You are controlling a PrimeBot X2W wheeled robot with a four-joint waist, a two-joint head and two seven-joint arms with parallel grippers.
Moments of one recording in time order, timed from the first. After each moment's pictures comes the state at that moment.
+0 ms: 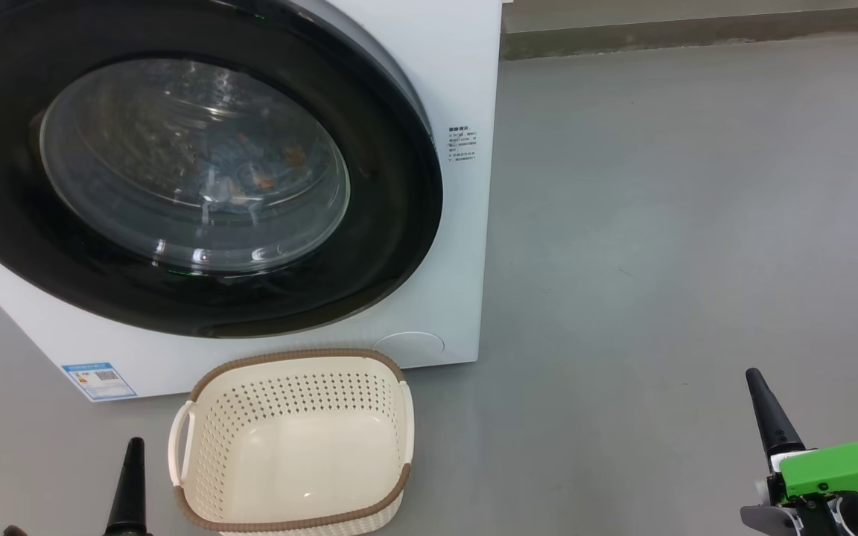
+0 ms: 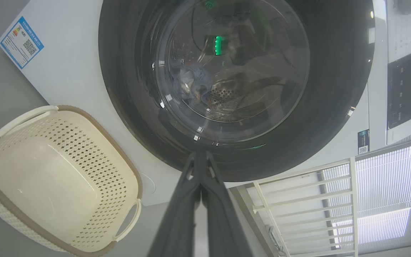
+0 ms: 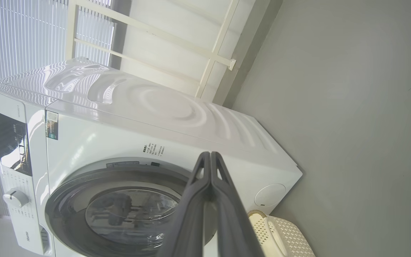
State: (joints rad) left arm -0.02 0.08 0.07 0.26 -1.29 -0.11 0.01; right arm -0.05 -0.09 -0.06 0.30 1.32 0.13 0.01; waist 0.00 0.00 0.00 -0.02
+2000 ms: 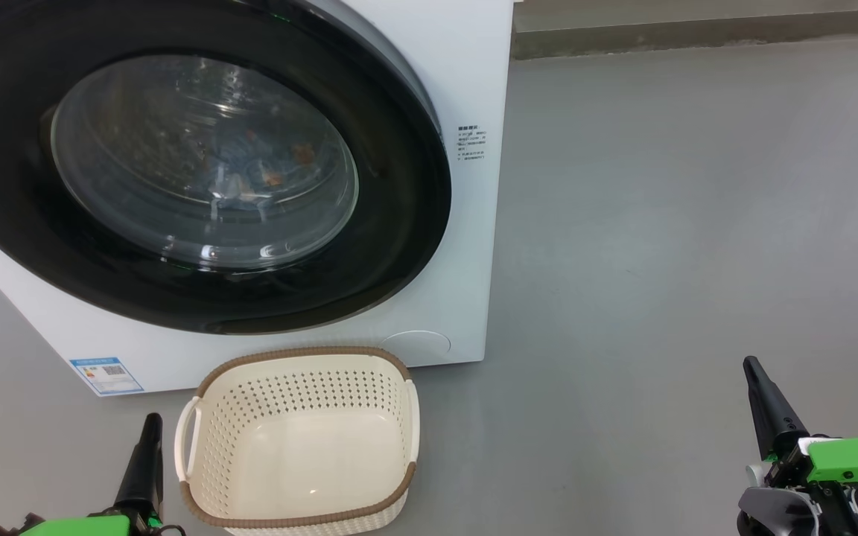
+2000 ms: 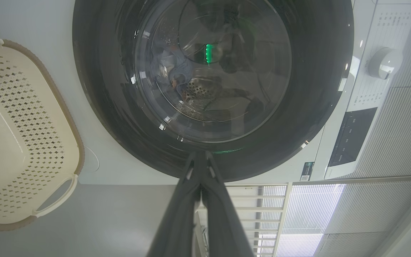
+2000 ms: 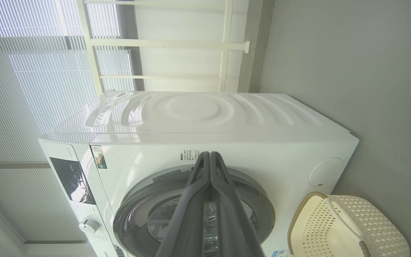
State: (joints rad) left arm -0.07 0.04 0.08 0.24 -1.60 -0.10 0.11; right arm -0.08 -0.05 -0.13 0.29 1.61 0.13 0.10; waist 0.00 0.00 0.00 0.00
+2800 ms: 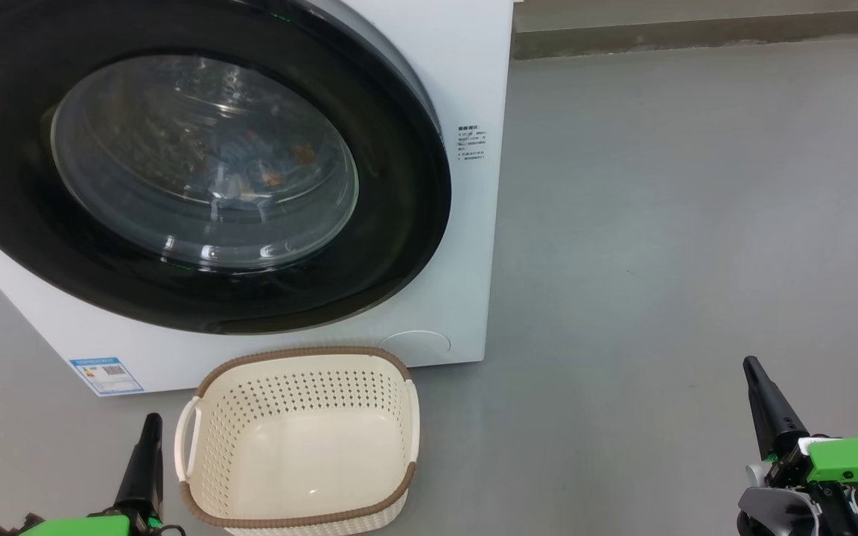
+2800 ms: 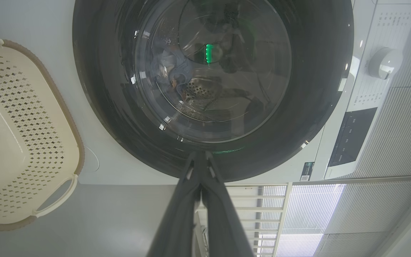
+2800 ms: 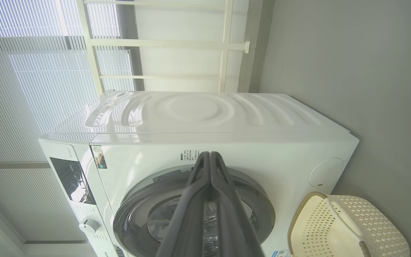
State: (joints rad) left arm -0.07 0.04 0.08 0.24 -1.60 -0.10 0.11; right arm -0.08 -0.05 -0.13 0.29 1.61 0.13 0.10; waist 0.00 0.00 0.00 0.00
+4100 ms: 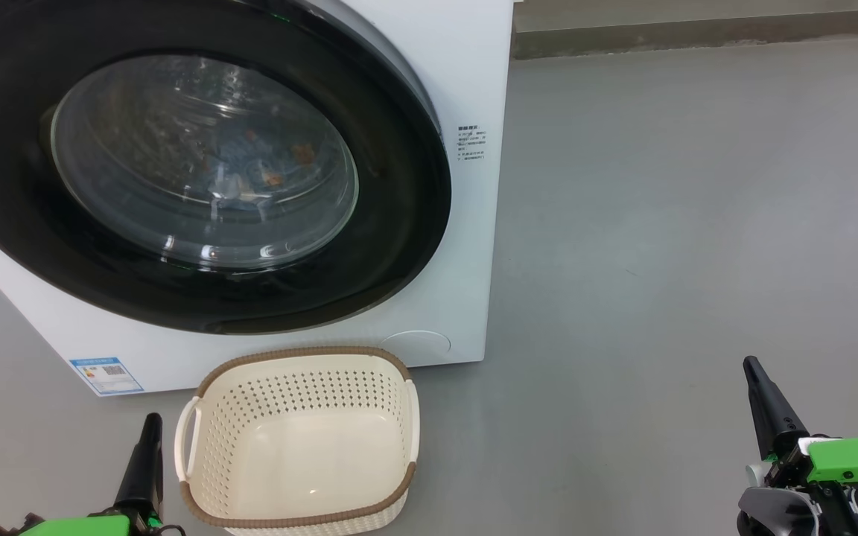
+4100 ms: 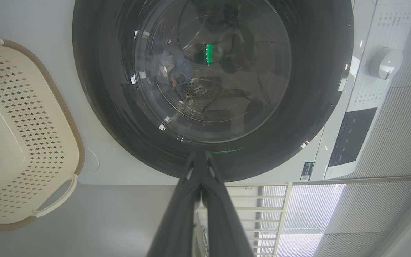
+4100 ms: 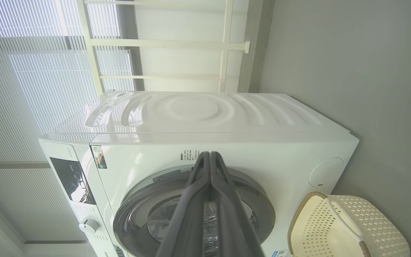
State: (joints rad) left arm -0.07 0.04 0.08 0.24 -1.60 -0.10 0.11; right arm -0.08 -0.05 -0.13 0.29 1.61 0.13 0.10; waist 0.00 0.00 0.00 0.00
